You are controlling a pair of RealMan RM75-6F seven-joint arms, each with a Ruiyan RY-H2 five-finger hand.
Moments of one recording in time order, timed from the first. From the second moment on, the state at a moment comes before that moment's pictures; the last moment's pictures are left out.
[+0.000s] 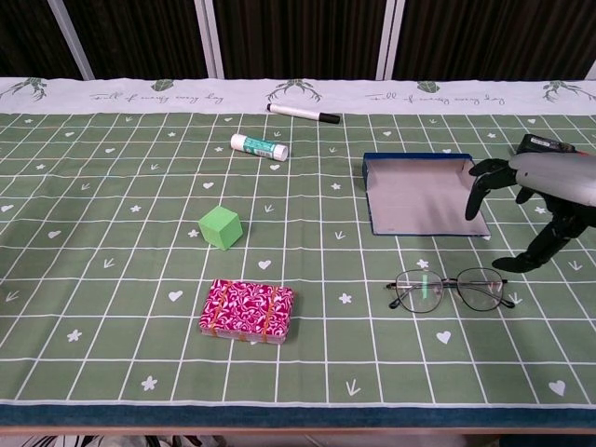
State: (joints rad) left arm -0.07 -1.05 -0.06 -1.67 1.50 1.53 -0.03; right arm 0.52 -1.42 0.16 -1.90 -0.84 1.14 -0.69
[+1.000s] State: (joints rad) left arm -0.07 -1.05 -0.06 -1.67 1.50 1.52 -0.03; right arm 0.56 -1.60 0.14 -1.82 -0.79 1.26 -0.73
